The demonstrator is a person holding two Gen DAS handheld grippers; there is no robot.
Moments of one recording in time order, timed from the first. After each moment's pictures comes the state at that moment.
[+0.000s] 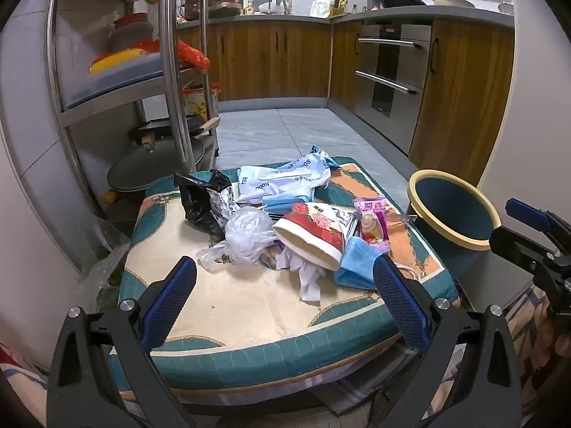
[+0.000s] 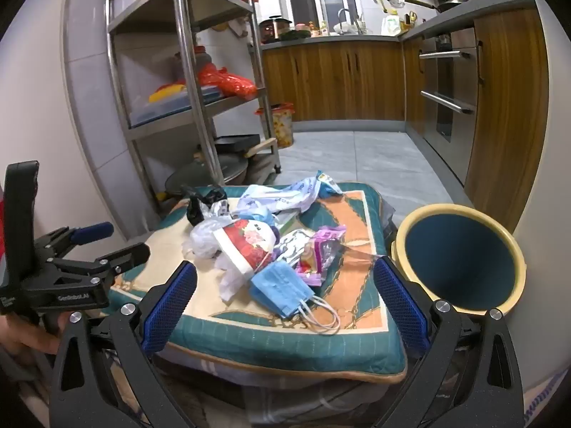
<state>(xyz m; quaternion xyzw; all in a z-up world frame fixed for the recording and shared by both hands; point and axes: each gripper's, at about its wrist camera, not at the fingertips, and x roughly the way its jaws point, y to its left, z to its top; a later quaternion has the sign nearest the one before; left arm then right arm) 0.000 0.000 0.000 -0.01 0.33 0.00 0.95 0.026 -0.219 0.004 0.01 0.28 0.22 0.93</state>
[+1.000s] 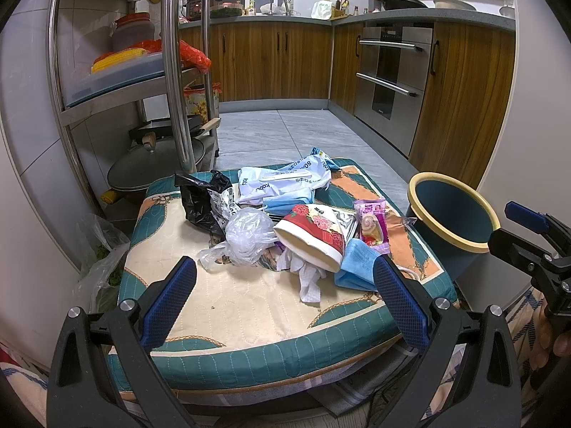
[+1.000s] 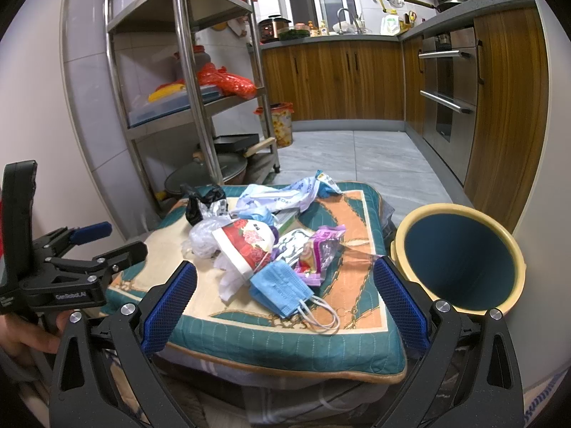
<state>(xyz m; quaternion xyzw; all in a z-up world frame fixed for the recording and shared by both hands) -0.001 -0.001 0.002 -0.01 0.33 0.00 0.94 0.027 -0.219 0.004 0.01 0.29 0.22 0.93</state>
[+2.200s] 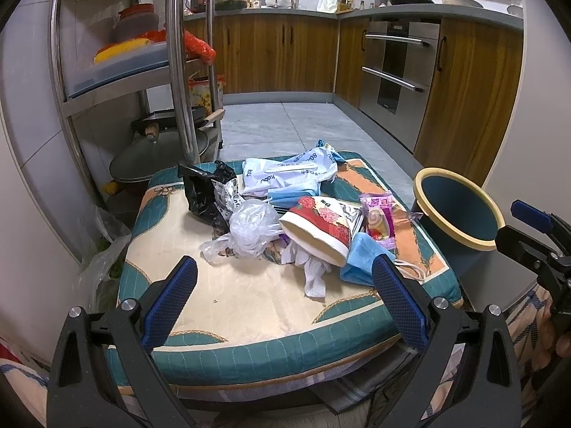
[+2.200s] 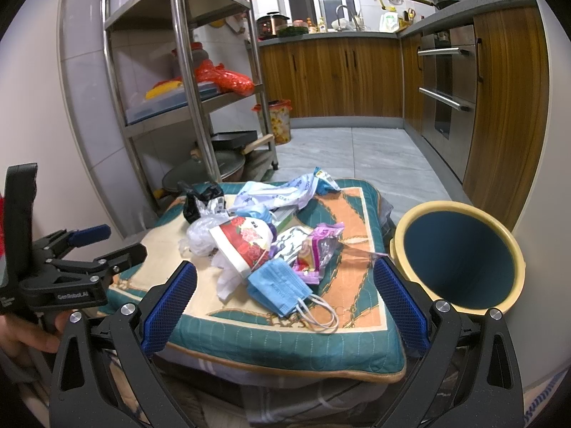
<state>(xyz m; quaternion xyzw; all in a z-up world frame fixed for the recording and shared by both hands) 0.005 0.005 -0.008 -0.01 0.34 0.01 0.94 0.030 -0.218 0.002 0.01 0.29 0.22 0.93</state>
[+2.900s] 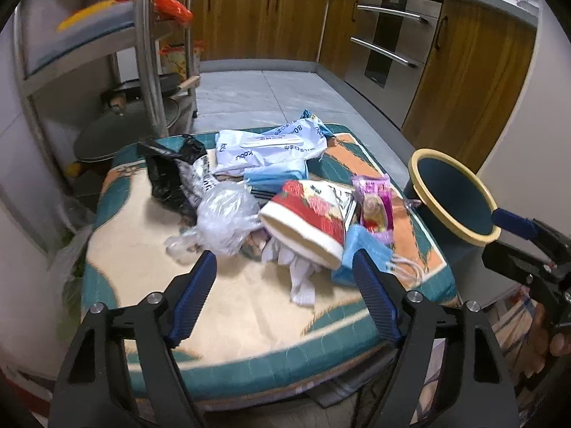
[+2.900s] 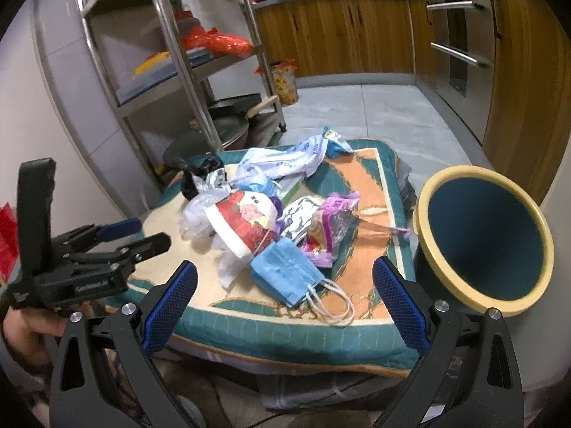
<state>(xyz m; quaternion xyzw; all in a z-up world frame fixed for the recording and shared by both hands) 0.068 0.010 -0.034 -0.04 0.41 -0.04 0.91 0.086 -0.208 -0.022 0.04 0.38 0.24 0.89</state>
